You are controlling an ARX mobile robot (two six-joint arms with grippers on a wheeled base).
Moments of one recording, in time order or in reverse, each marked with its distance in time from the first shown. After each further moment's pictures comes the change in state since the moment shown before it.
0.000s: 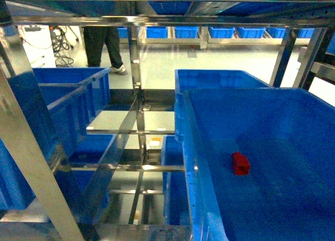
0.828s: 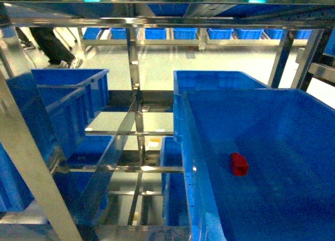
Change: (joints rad) left arm 0.000 0.000 0.000 0.000 0.001 0.000; right arm 0.004 -0.448 0.000 -0.454 -0.002 0.000
